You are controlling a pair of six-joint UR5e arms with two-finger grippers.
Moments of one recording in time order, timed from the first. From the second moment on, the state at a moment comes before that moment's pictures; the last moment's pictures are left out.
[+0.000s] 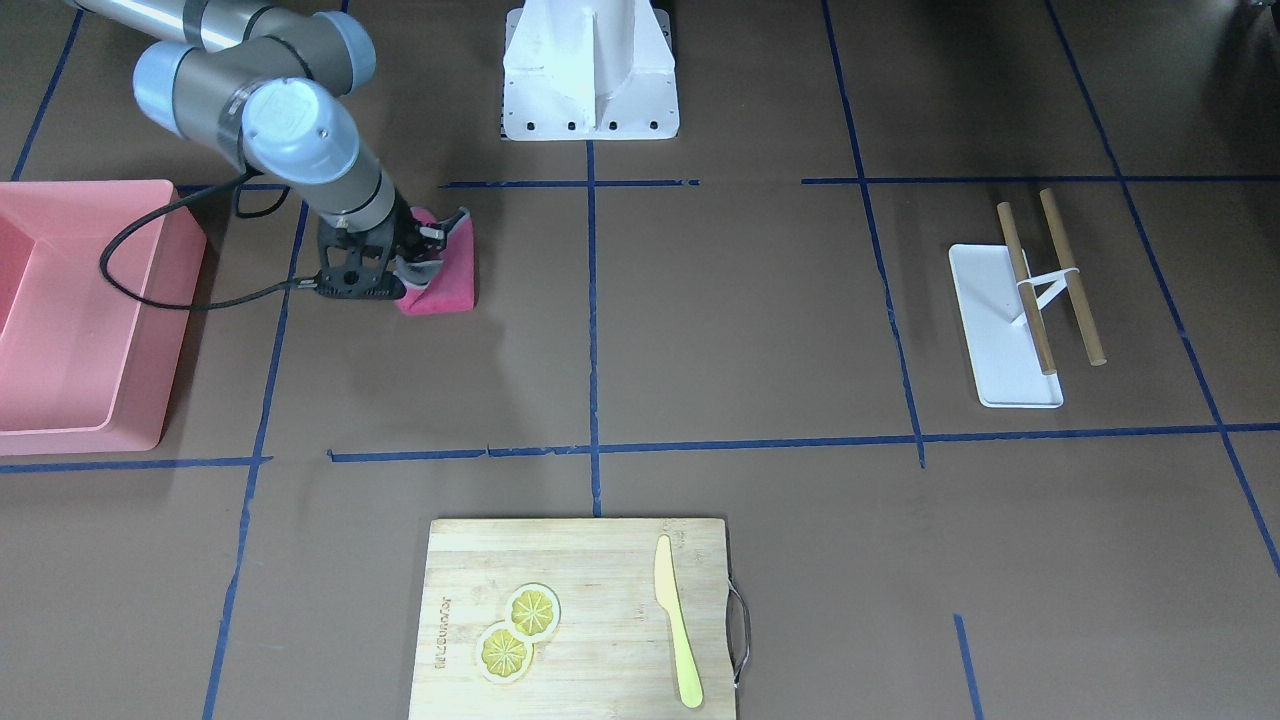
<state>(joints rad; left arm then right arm) -1.54 -1.59 -1.60 -1.63 -2.24 0.11 0.58 -1.17 1.84 -1.62 2.18 1.17</state>
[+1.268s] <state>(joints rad) -1.56 -1.59 -1.57 -1.63 -2.25 0.12 1.14 -1.19 2.20 -2.29 2.23 0.54</state>
